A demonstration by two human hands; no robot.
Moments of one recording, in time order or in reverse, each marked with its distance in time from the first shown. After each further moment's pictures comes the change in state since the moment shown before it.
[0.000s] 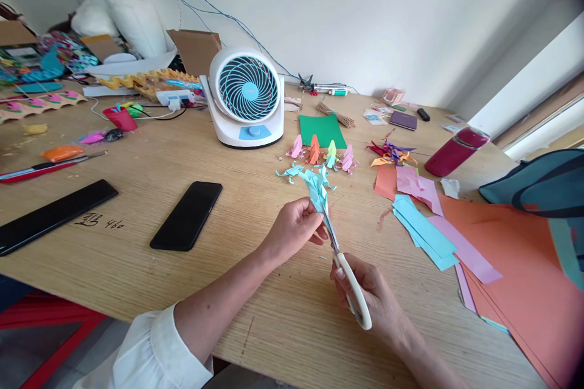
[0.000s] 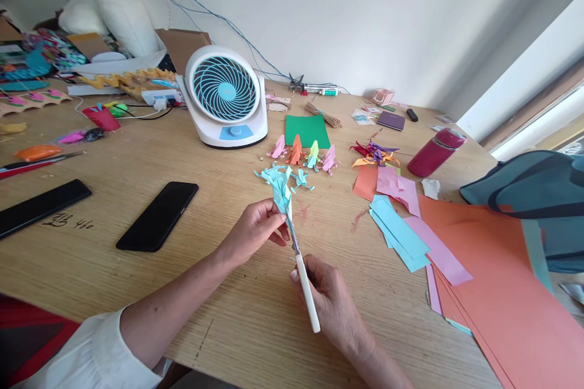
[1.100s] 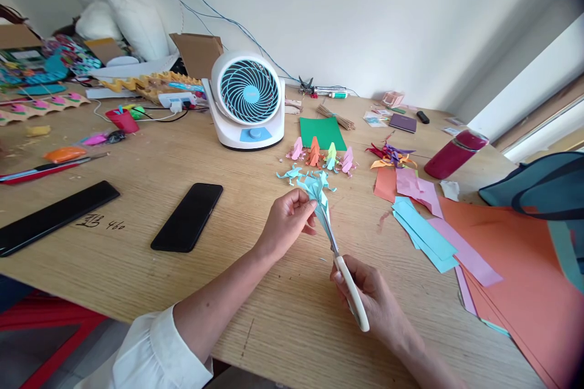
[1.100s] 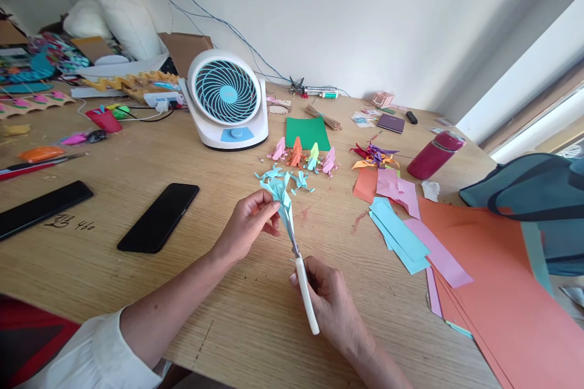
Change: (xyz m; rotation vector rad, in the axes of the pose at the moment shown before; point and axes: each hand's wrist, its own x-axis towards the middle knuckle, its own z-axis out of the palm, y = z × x) left_hand 0.005 -0.001 -0.009 -0.016 0.120 0.139; right_hand 0.001 0.003 -0.001 -0.072 0.027 -0.012
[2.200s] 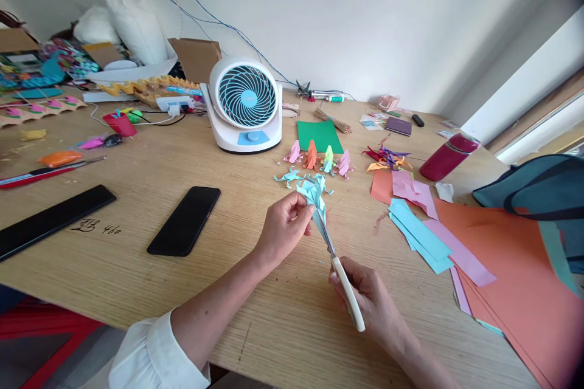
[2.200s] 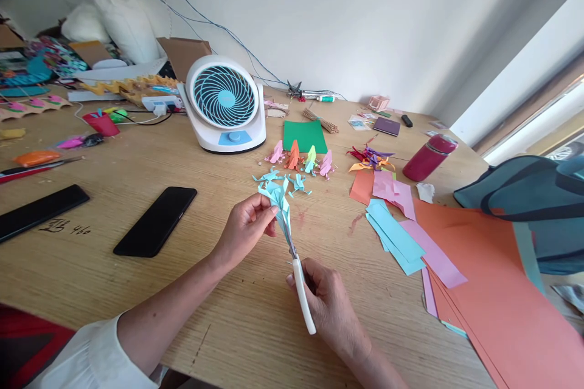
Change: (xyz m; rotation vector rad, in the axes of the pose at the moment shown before) left_hand -0.002 -0.004 -0.001 0.203 0.042 0.134; right_hand 0.000 0.001 0.001 -0.011 0.045 -0.010
